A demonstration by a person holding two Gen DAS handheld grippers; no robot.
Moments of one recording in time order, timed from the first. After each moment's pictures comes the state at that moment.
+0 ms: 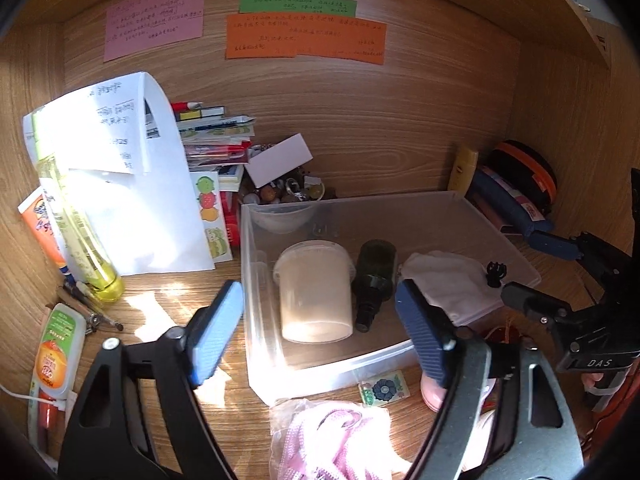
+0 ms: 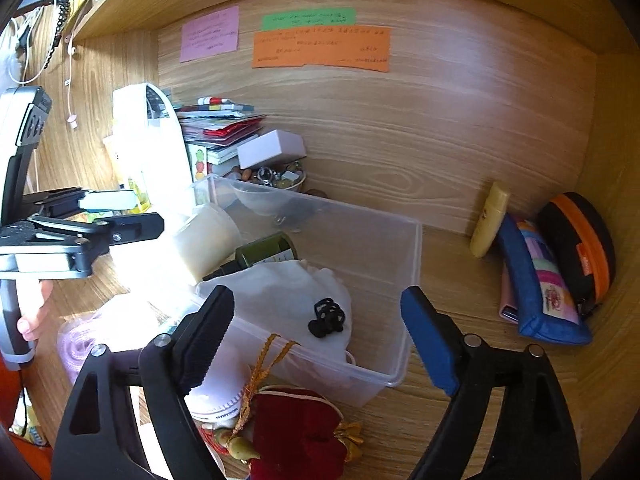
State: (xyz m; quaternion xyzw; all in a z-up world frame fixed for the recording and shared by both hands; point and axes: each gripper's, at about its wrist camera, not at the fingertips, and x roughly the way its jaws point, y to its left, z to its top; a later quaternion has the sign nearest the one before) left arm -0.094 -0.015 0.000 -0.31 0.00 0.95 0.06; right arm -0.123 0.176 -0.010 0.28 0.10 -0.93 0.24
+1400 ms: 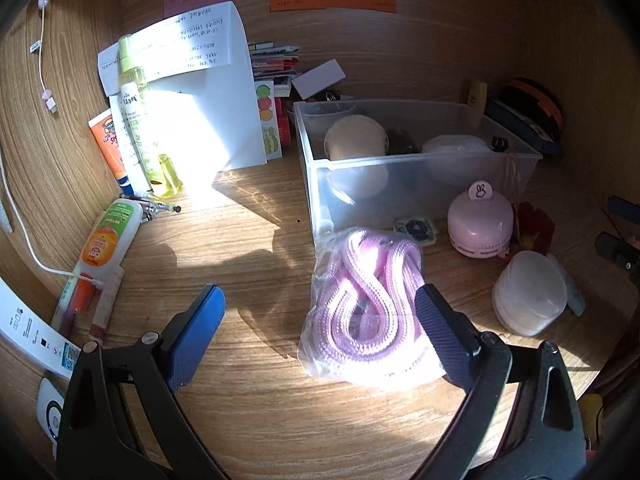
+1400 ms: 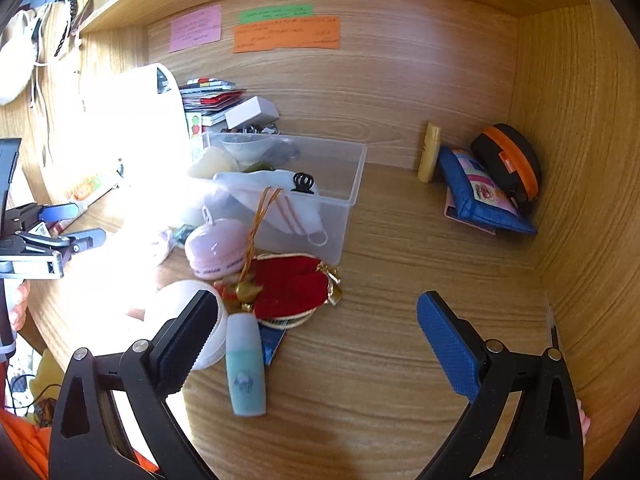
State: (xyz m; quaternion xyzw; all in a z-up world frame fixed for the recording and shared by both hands) left arm 0.013 -0.029 -0.050 -0.36 0.03 0.93 0.01; right arm -0.018 0.229 -0.031 0.30 0.08 -0.93 0.18
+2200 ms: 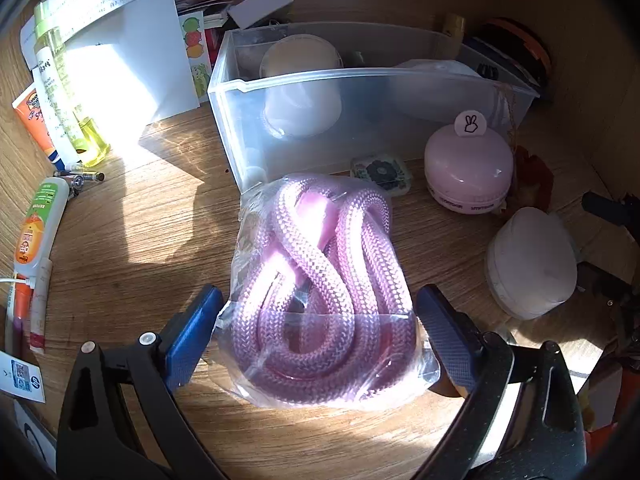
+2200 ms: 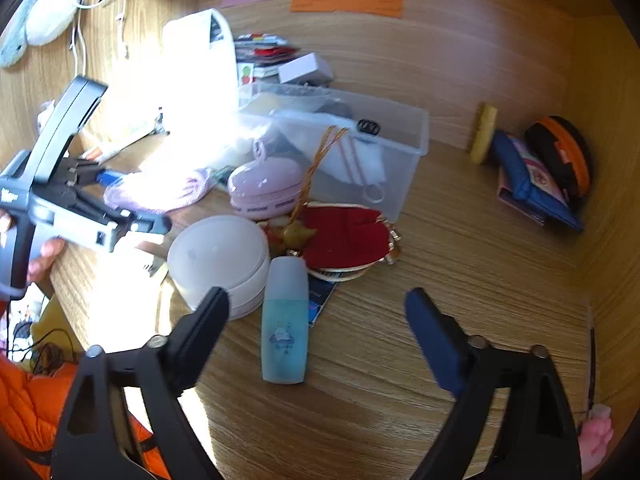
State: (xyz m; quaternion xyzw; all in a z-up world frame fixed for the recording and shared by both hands) left arm -0.026 0.000 -0.085 -0.46 0.03 0.88 0.07; right arm -0.012 0.209 -0.064 0.33 0.13 -0.90 0.25
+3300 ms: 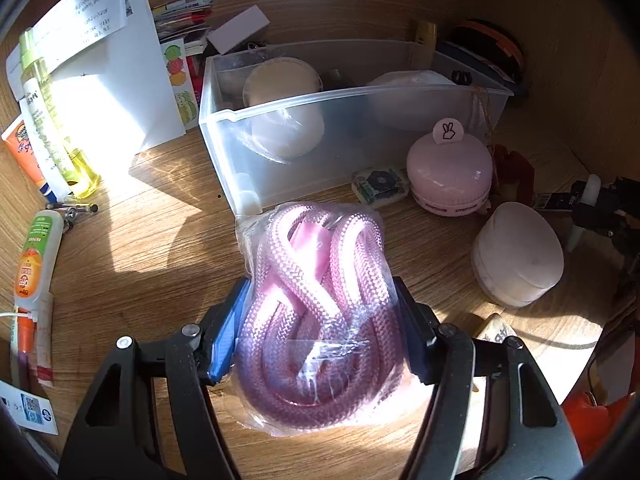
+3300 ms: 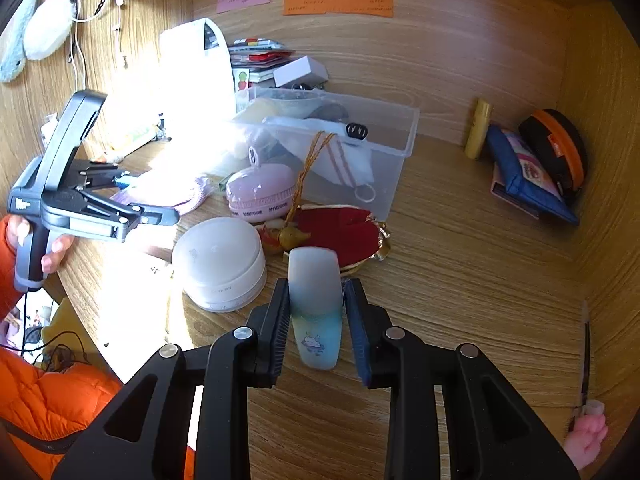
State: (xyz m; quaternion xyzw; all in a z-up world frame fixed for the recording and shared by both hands) left arm -0.023 -0.009 -0.068 -0.43 0.06 0.89 0.11; right arm -0.013 0.228 -0.052 0.34 0.11 -0.90 0.26
